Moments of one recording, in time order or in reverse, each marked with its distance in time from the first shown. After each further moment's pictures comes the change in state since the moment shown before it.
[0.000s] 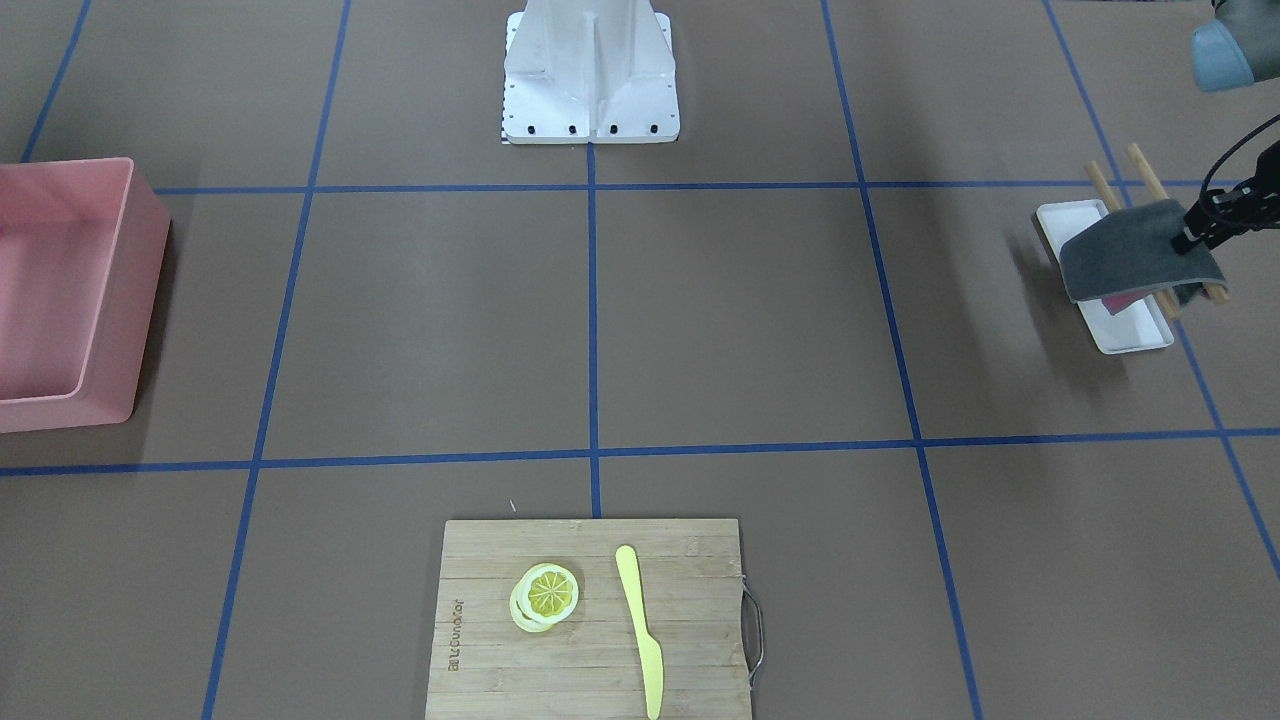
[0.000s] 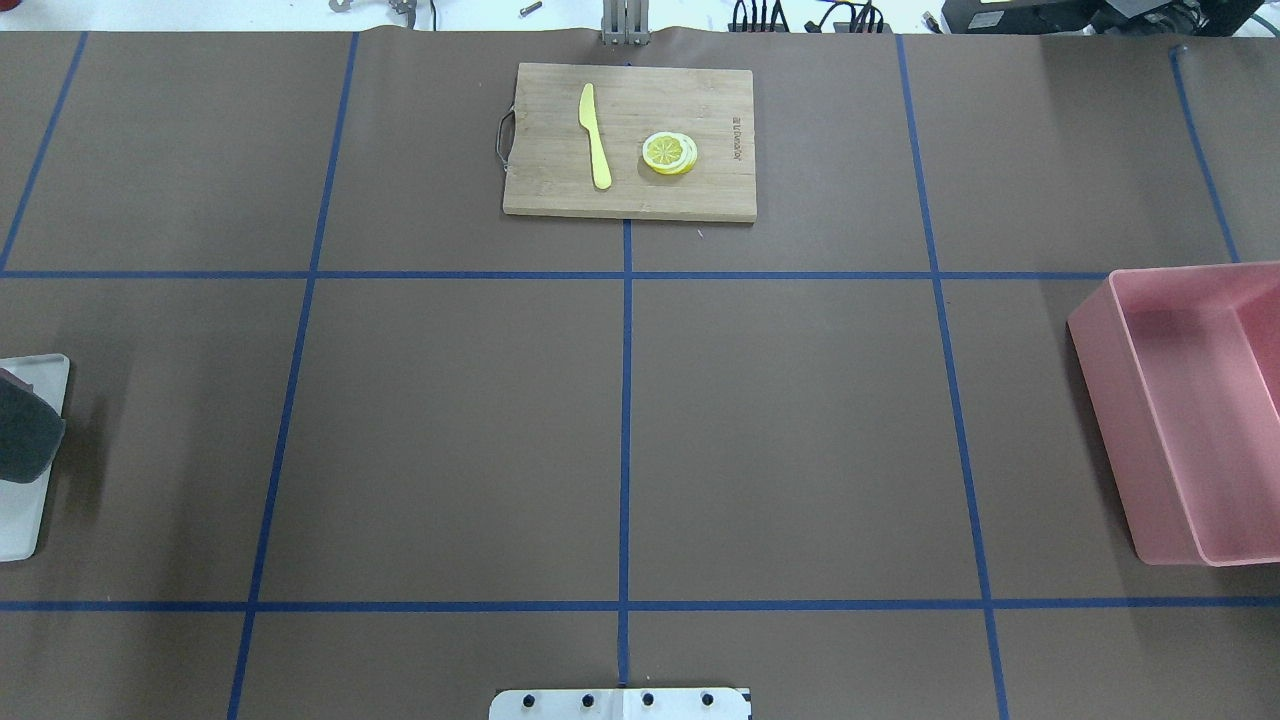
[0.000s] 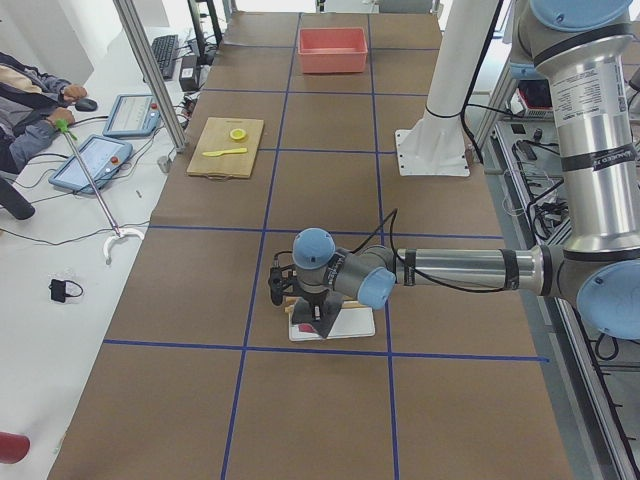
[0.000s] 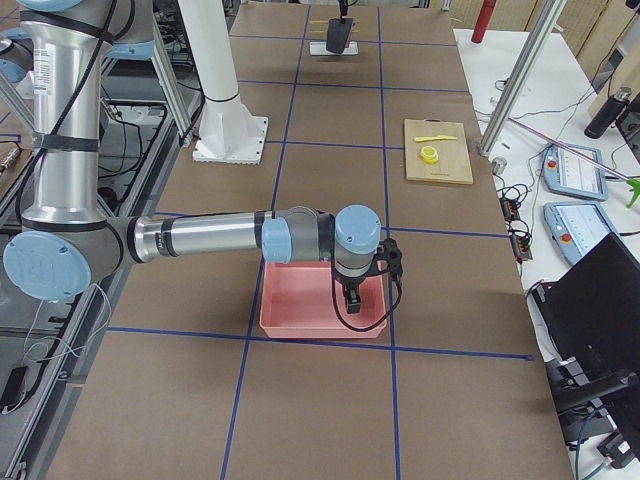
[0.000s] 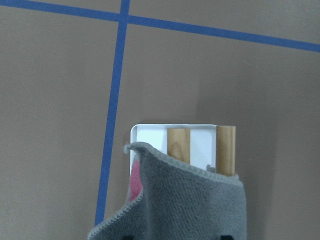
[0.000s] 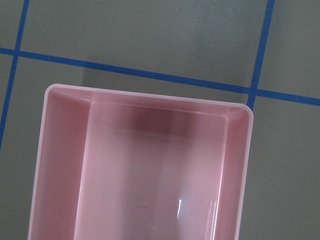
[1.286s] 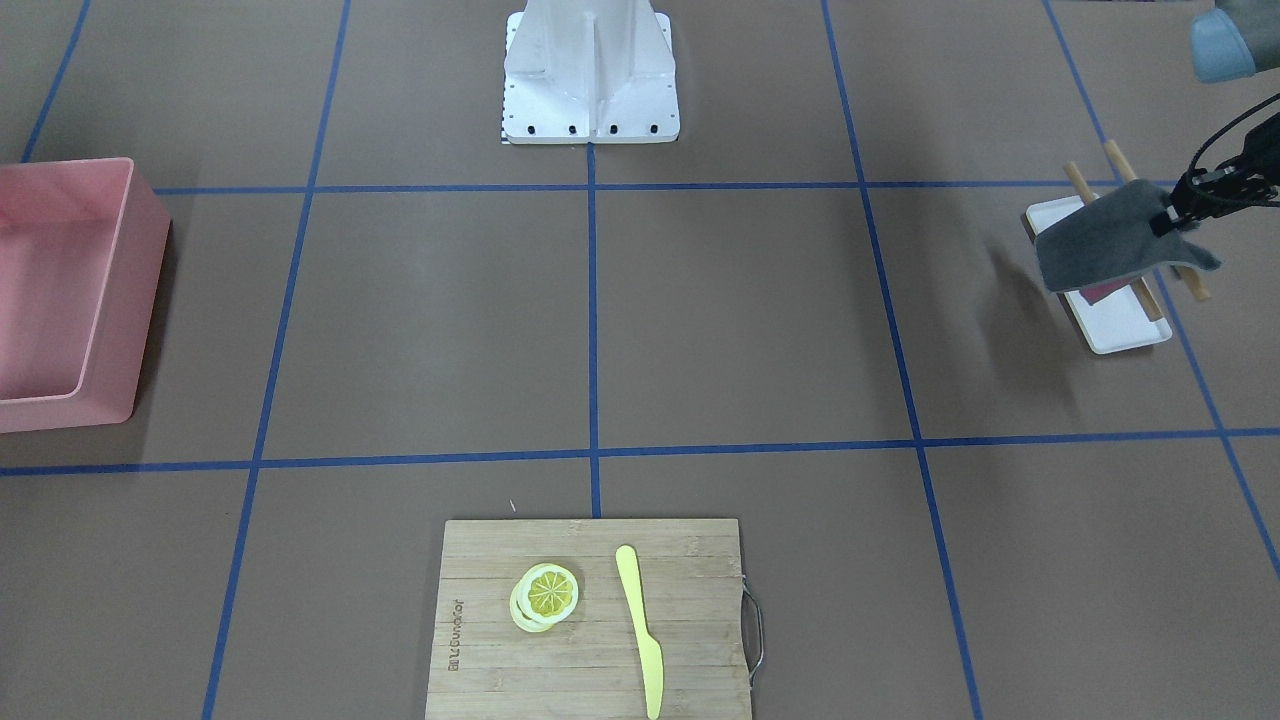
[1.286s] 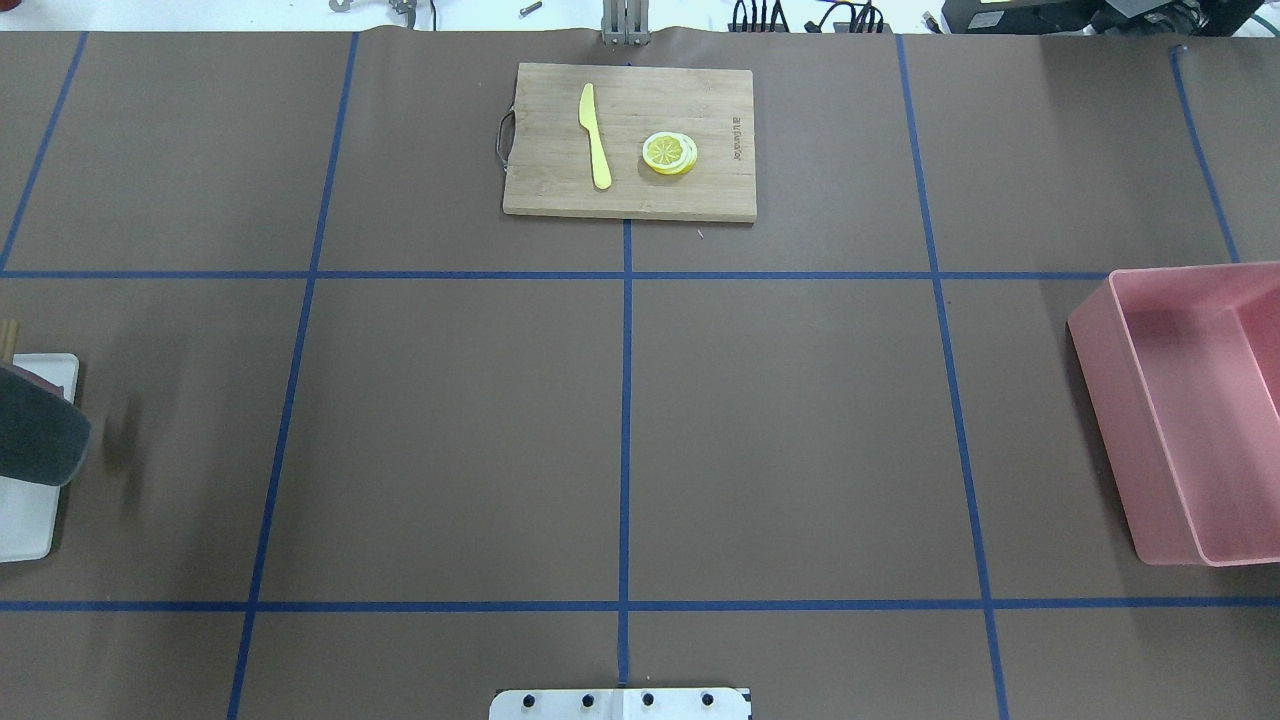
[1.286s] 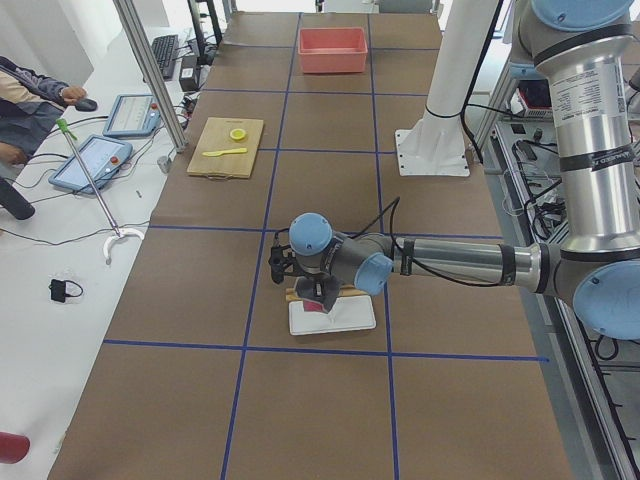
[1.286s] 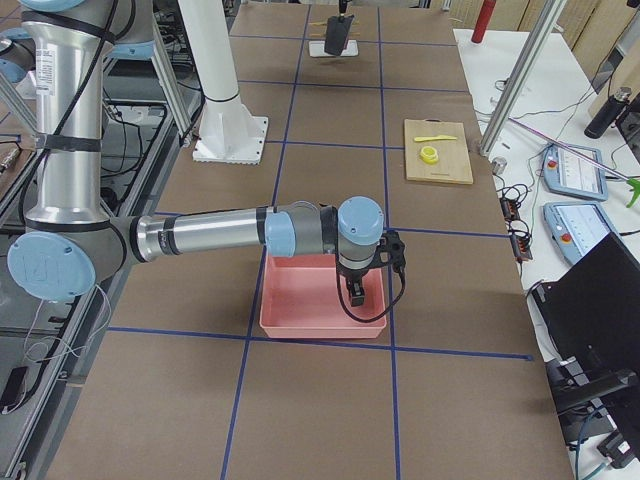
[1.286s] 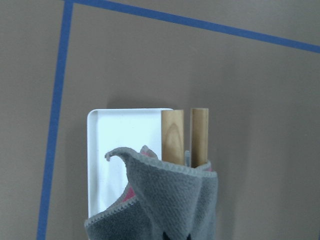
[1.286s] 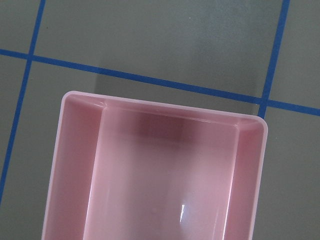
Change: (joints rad) left arm -0.010 -0.024 -0.072 0.059 -0.159 -0.007; right arm -0.014 0.012 0.022 0.000 0.002 0.008
